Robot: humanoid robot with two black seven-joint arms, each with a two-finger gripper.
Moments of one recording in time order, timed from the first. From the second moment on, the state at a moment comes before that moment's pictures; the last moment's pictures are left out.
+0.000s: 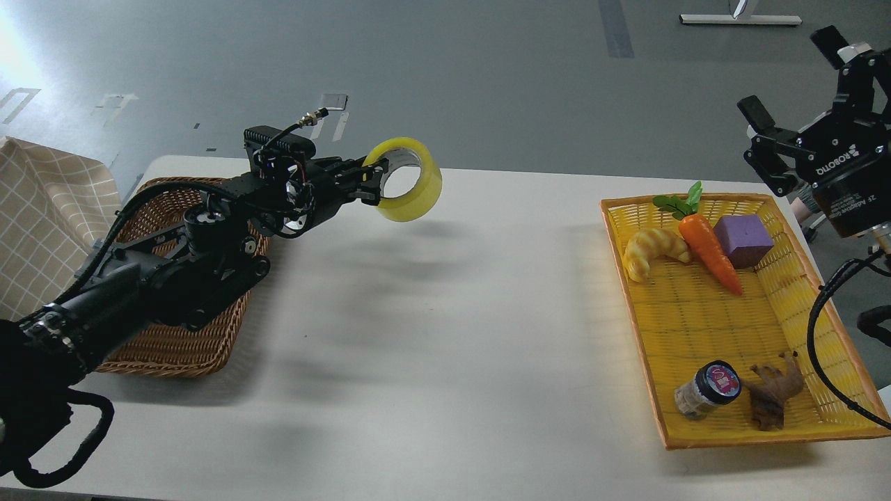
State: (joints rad) left arm -0.81 0.37 -0.64 -0.90 1.96 -0.10 -0.16; right arm 0.26 -0.40 1.55 1.45 -0.80 0.49 0.13
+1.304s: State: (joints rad) left arm -0.51 0.99 -0.63 -1.06 1.97 0.03 -0.22; right arm 0.24 -0.39 1.54 1.42 -0.79 0.49 0.13
